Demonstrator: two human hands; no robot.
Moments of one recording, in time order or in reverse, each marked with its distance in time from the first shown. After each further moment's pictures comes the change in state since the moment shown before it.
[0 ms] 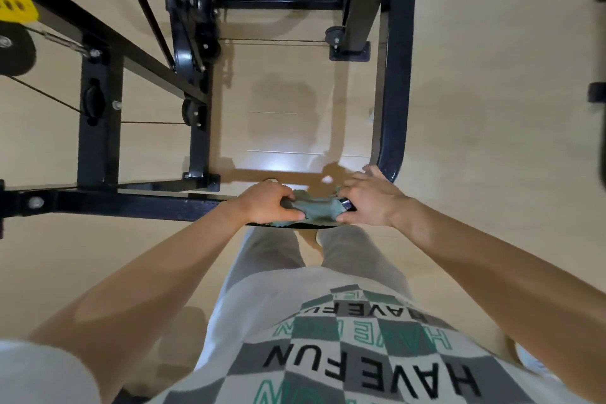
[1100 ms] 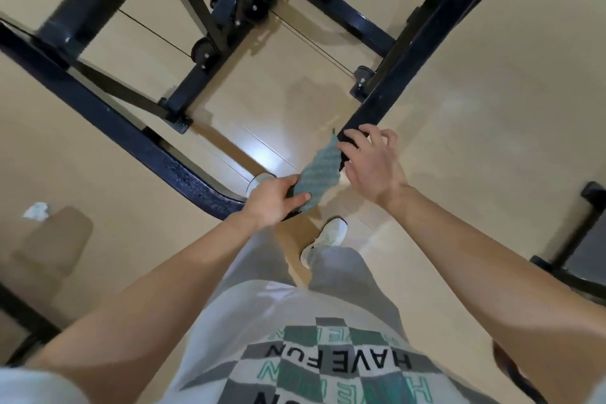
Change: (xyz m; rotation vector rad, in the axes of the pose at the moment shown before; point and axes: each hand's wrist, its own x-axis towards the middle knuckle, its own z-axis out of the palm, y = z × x) left_hand 0.096 0.201 0.030 -0.726 0.623 -0.353; right_hand 0.008 0.192 -0.101 -0.462 0.547 -0.277
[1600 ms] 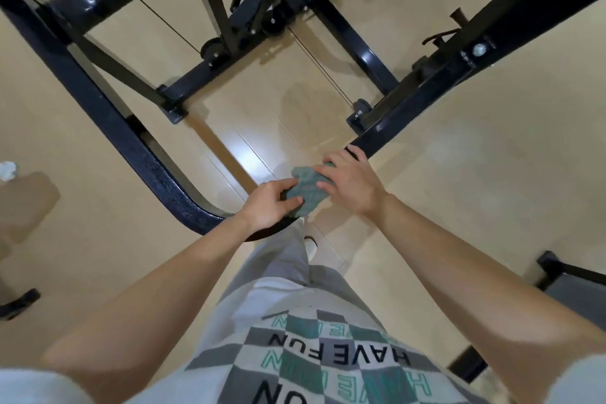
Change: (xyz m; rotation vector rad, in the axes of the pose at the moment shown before) left_hand 0.037 0.039 0.001 -0.433 0.097 -0.044; right_hand 0.063 0.047 -0.010 0.225 -0.277 -0.310
